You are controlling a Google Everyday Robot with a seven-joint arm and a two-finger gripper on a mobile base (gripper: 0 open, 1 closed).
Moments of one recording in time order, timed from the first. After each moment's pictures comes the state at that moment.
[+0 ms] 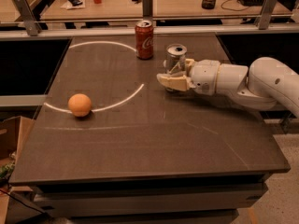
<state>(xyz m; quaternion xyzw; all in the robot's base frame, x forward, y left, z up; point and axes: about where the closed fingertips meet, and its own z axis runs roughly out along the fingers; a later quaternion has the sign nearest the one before) 0.618 -0.065 0.862 -0.43 0.62 0.32 0.57</state>
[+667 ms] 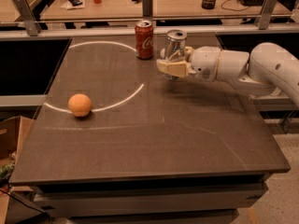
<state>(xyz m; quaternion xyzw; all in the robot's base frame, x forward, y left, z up) 0.629 -0.060 0.897 -0.42 0.61 0.36 0.57</state>
